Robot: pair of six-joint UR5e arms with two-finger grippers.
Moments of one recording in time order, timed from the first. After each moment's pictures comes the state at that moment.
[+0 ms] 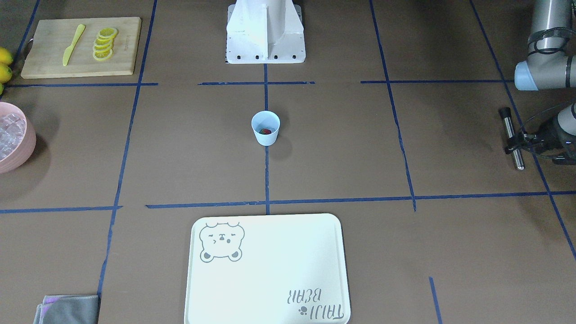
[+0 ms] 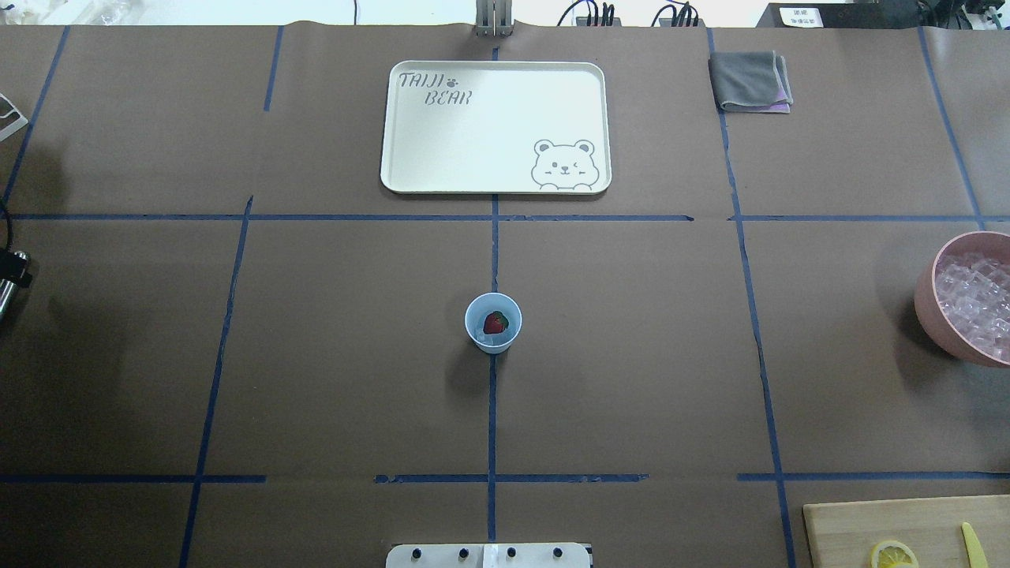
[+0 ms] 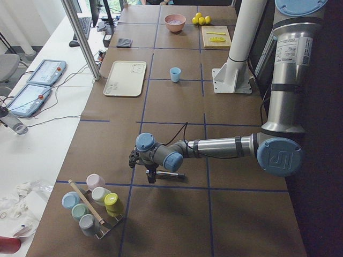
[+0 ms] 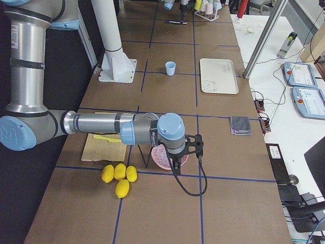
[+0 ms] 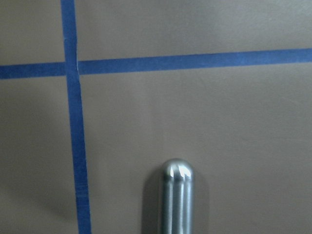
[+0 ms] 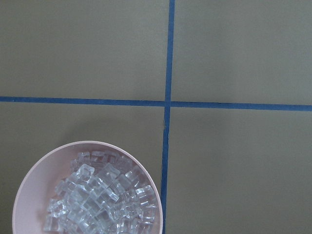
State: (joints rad) left arm -1.16 -1.60 -1.35 -2.10 -2.29 -0.46; right arm 1.67 -1.70 1.75 -1.51 2.41 -0.02
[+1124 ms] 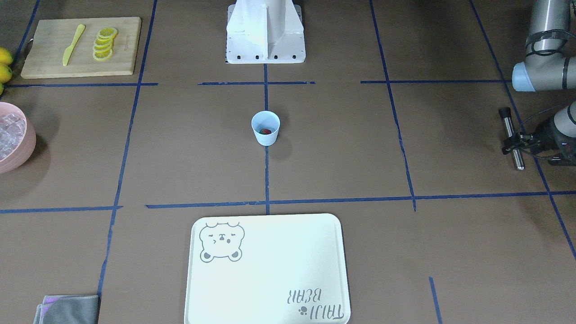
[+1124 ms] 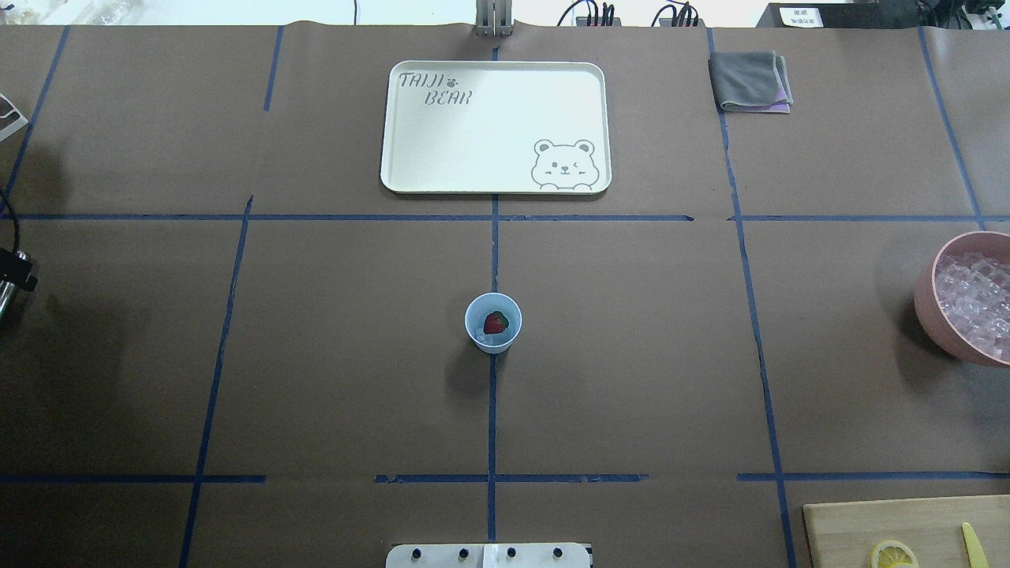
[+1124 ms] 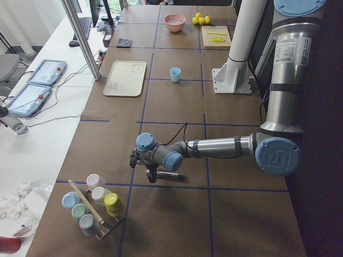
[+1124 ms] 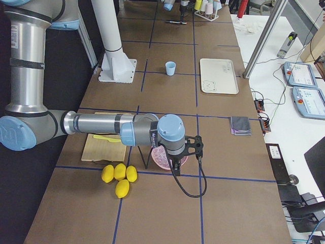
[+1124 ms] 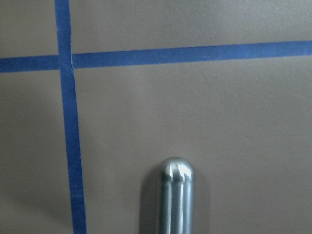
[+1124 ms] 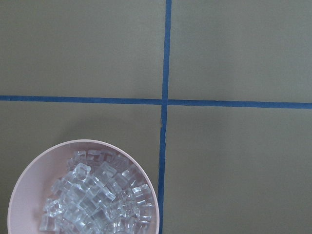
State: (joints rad) left arm -1.15 -1.60 -1.34 -2.10 -2.29 -0.46; right arm 1.67 -1.70 1.74 -1.51 2.41 -0.02
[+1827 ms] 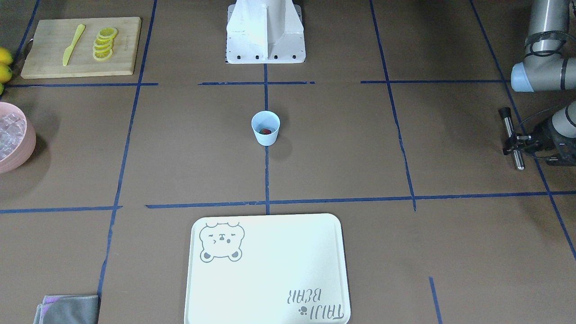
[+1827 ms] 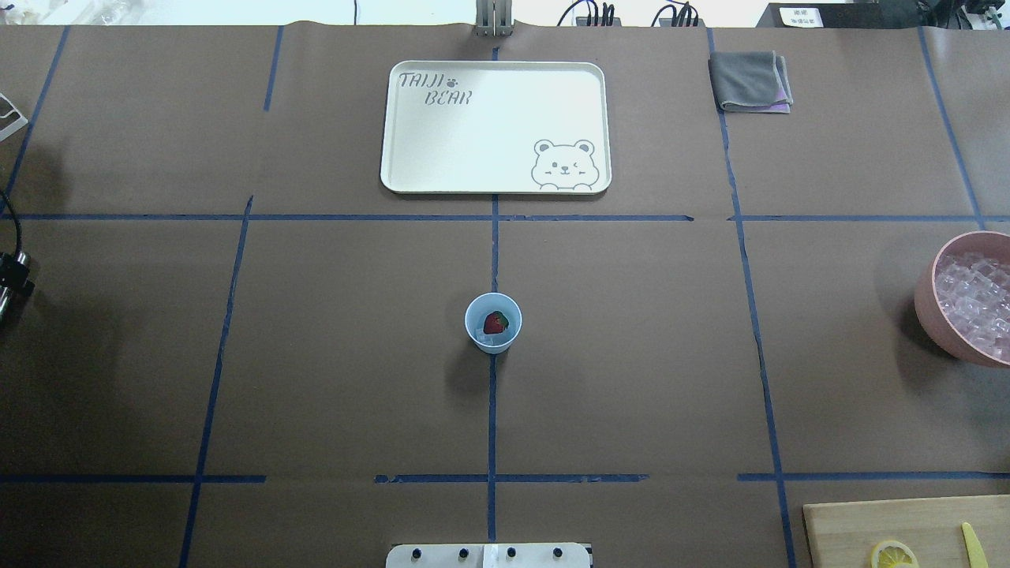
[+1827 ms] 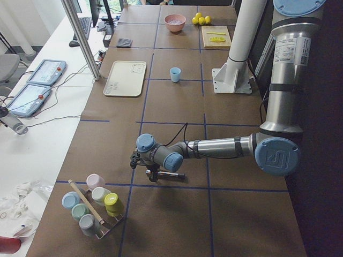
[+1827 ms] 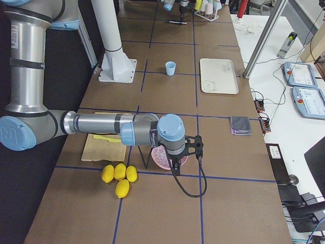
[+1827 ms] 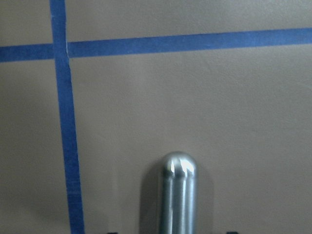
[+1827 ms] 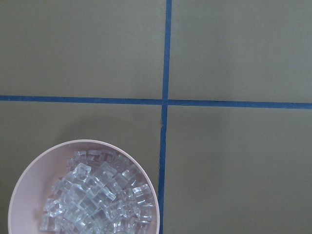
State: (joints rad) left arm -1.14 -1.60 -1.33 -2.10 -2.29 -0.46; right arm 1.67 -1.70 1.74 -1.51 2.41 -0.02
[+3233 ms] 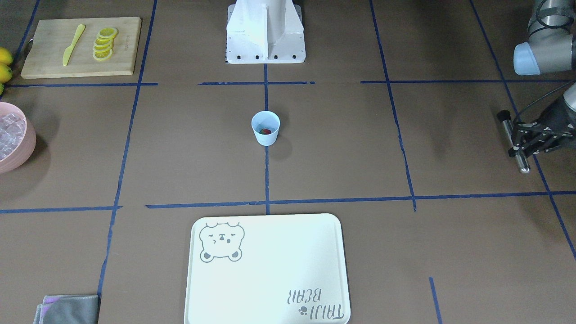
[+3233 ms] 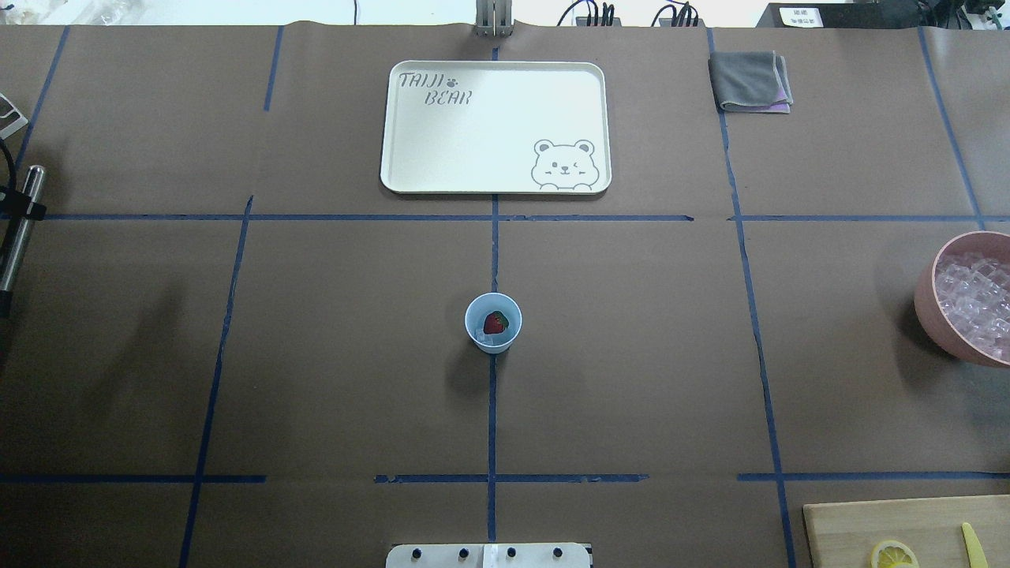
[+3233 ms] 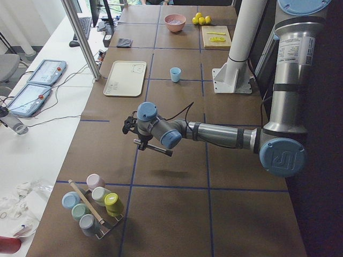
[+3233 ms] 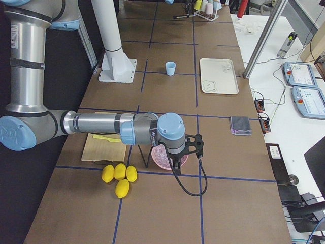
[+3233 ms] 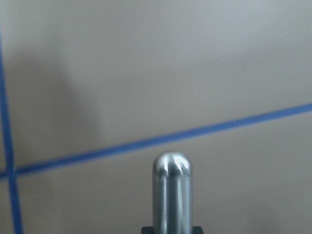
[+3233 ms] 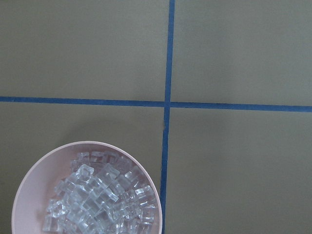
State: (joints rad) left arm -1.20 -1.60 -1.67 -2.14 -2.25 -0.45; right arm 1.67 -1.70 1.75 -1.51 2.41 -0.02
